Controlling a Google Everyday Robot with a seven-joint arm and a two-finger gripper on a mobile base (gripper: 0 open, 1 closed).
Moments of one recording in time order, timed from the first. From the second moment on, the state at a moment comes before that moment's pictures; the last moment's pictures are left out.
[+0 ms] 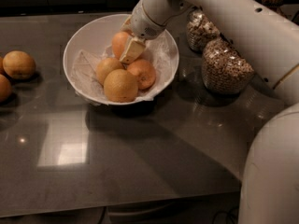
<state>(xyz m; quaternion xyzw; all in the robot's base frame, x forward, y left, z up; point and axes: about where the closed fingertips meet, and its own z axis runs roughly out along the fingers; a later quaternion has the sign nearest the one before) 0.681 0.056 0.909 -0.71 0.61 0.09 0.34</state>
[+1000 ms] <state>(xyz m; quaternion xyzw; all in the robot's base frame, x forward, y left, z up) 0.678 0.056 0.917 -0.72 0.60 0.08 0.34</state>
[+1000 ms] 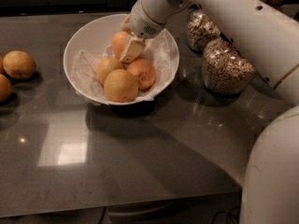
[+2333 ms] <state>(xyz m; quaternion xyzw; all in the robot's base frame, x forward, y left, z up) 0.664 0.038 0.976 -0.71 0.59 0.03 0.38</state>
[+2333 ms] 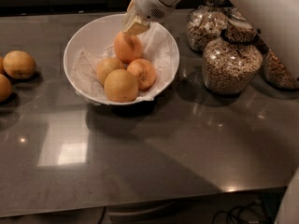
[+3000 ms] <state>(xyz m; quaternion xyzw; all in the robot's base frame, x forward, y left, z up) 0.660 0.041 0.977 -0.72 0.58 0.04 0.38</state>
